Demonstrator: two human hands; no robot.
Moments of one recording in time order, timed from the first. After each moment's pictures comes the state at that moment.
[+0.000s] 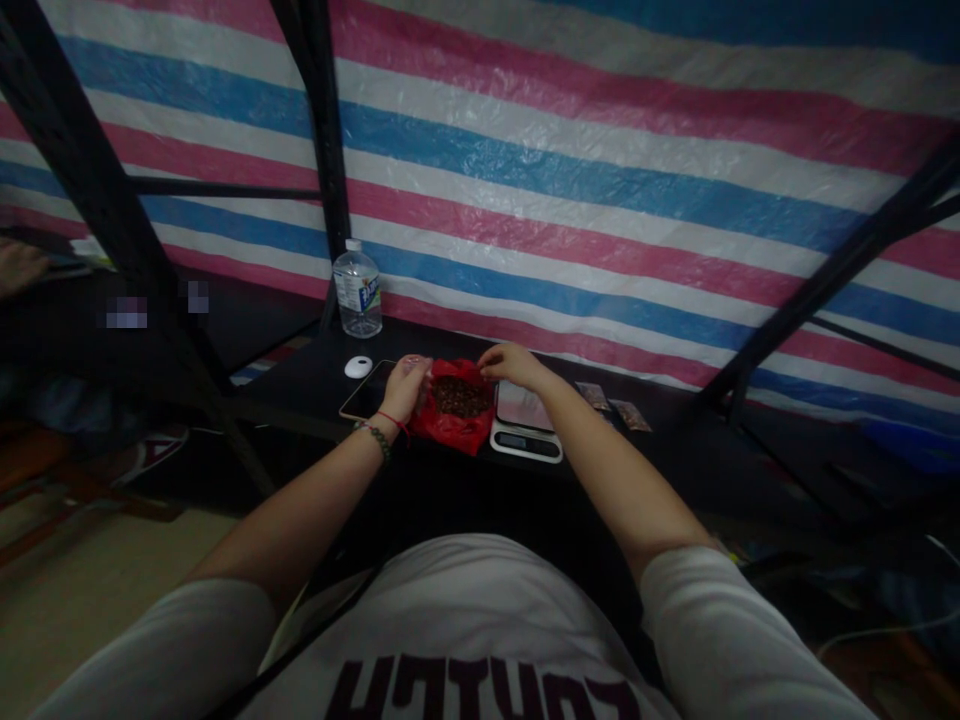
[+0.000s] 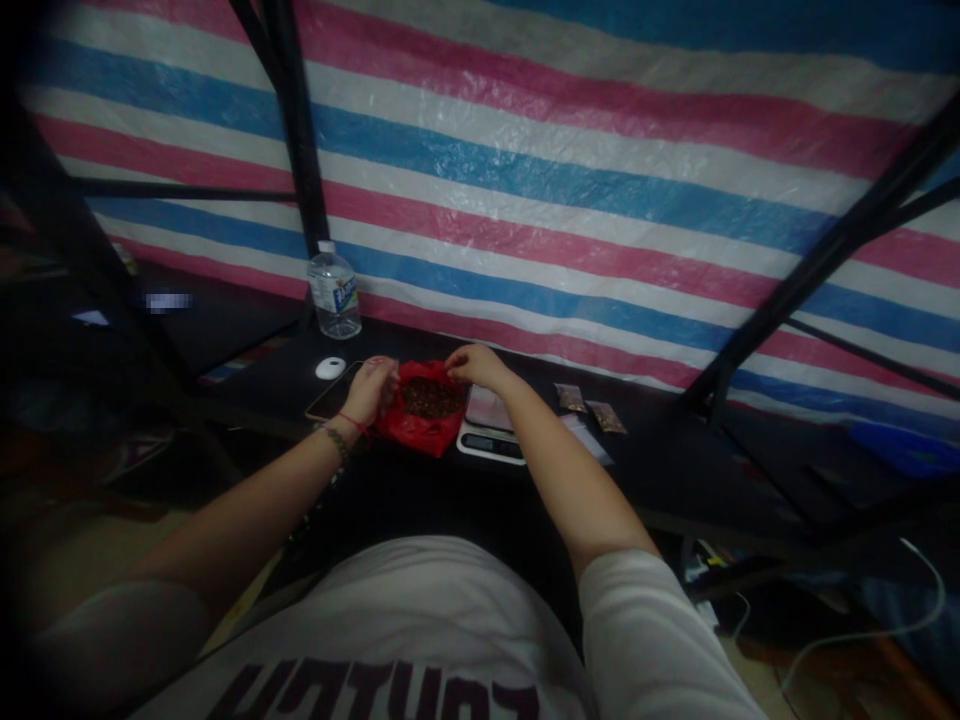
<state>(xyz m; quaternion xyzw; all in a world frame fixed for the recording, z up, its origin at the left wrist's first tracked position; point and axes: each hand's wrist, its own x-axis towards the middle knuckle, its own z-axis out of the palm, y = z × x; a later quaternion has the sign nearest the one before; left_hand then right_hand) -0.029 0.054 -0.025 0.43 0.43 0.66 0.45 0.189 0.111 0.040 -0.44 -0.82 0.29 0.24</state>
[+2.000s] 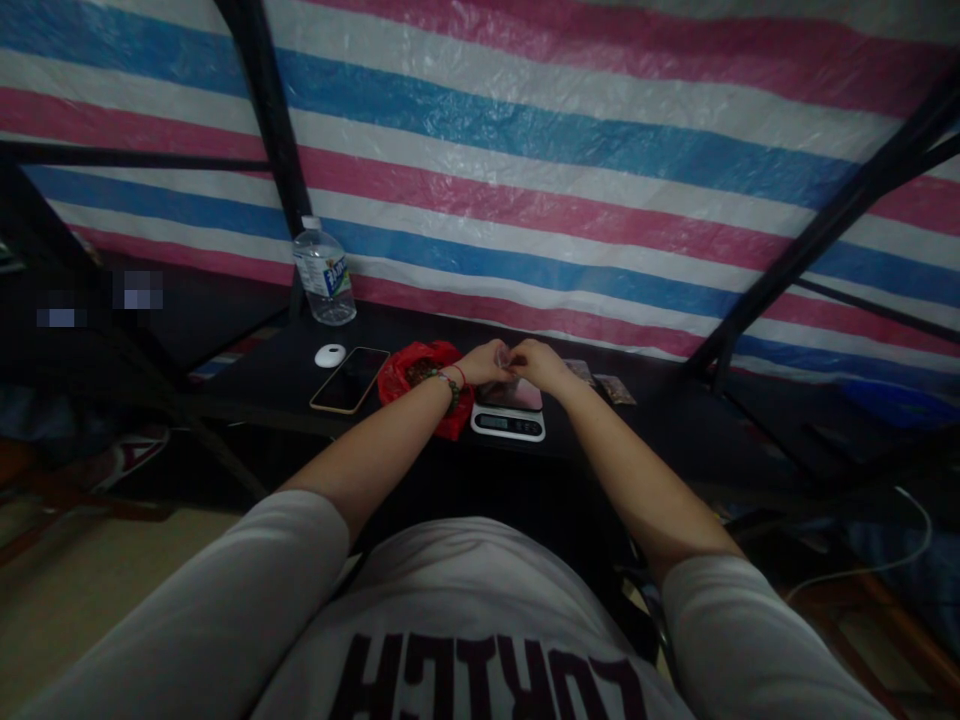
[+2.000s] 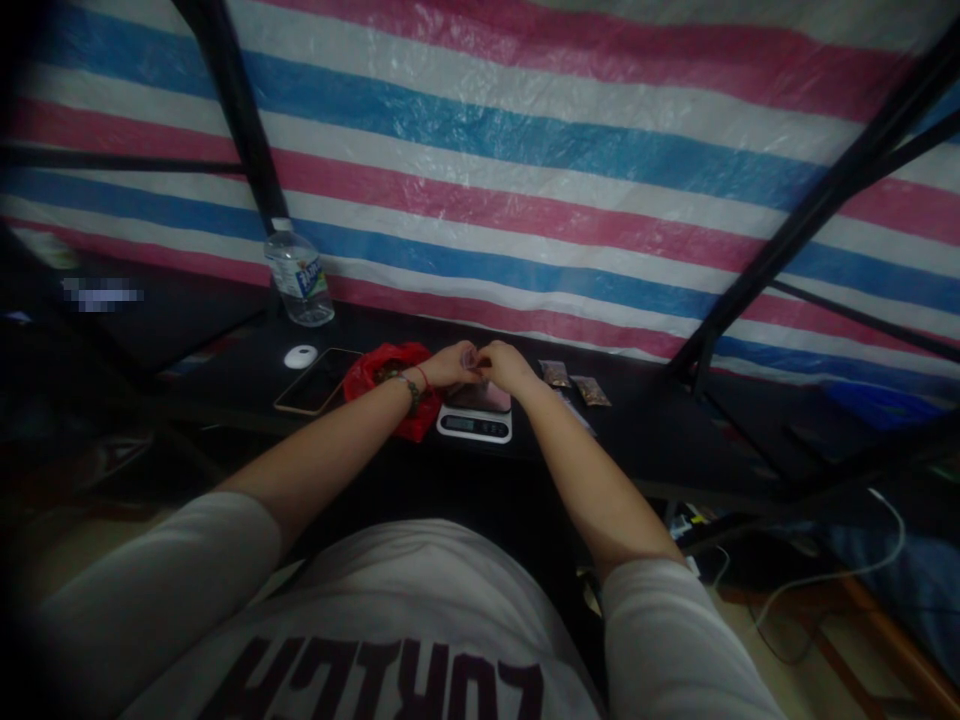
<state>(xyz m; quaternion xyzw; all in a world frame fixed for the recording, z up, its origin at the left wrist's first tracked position) 0.103 0.119 -0.012 0.81 0.37 0.32 0.32 0.268 0.081 0.031 -0.49 -0.85 0.02 0.16</state>
